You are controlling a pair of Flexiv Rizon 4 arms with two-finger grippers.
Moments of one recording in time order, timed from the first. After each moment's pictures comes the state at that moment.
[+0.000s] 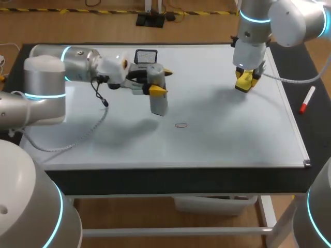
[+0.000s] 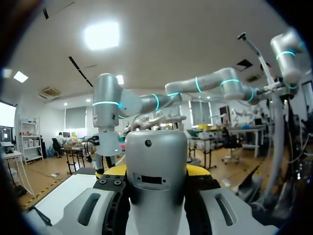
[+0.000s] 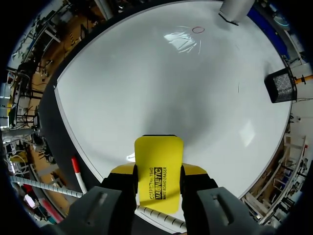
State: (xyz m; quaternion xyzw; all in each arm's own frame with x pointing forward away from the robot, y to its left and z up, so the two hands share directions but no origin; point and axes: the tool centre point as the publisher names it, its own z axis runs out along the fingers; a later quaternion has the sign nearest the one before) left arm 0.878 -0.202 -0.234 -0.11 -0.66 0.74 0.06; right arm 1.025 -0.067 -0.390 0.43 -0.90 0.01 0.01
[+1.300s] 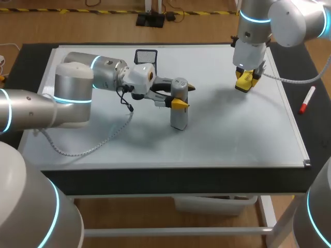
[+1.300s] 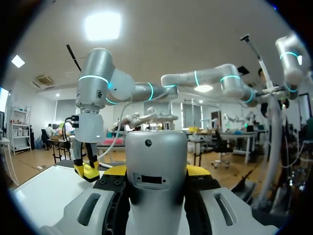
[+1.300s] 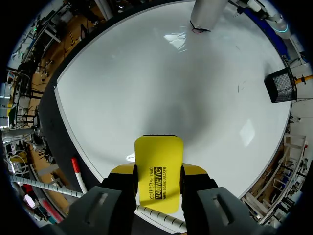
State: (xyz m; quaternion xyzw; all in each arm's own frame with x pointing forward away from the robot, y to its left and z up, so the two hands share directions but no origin) left arm 0.860 -0.263 -0.276 -0.12 -0.66 0.73 0.12; right arm 1.024 -0.067 -0.390 0.43 -0.90 0.01 0.01
